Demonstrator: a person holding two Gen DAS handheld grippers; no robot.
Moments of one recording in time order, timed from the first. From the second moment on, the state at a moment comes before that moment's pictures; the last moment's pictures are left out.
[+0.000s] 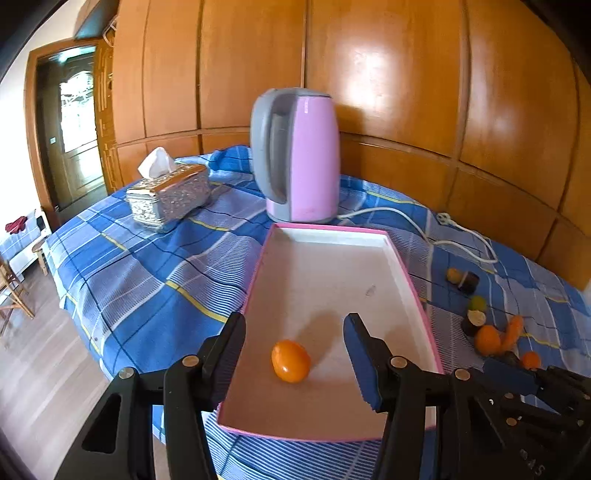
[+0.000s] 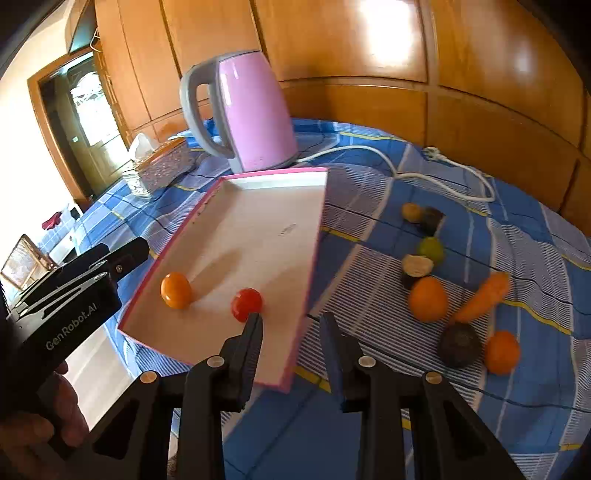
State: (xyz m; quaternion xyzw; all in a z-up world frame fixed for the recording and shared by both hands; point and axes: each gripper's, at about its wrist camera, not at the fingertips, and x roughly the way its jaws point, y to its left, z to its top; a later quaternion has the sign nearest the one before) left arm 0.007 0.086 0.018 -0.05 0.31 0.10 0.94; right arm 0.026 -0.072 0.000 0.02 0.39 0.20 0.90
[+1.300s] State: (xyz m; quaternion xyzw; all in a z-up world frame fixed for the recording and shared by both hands) left arm 0.009 -0.023 0.004 0.04 0.35 -0.03 0.94; right arm 0.003 -0.231 -0.033 0.13 0.40 0.03 0.91
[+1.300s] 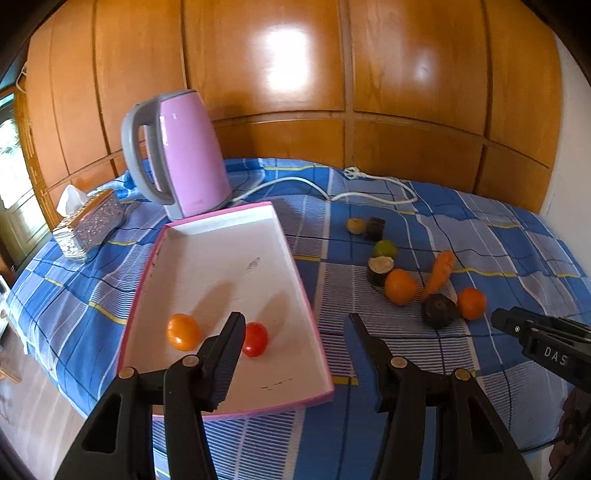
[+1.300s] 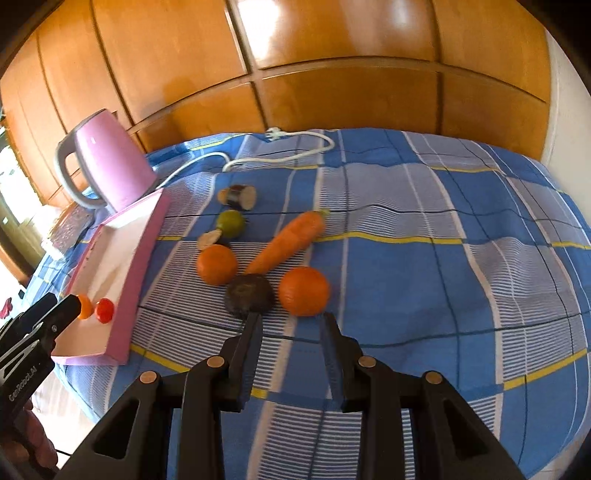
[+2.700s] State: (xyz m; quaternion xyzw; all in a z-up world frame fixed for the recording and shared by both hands) left arm 0.052 -0.097 -0.043 0.01 0.43 -0.19 0.88; right arm 0.043 -0.243 -0.060 0.10 0.43 0.03 0.90
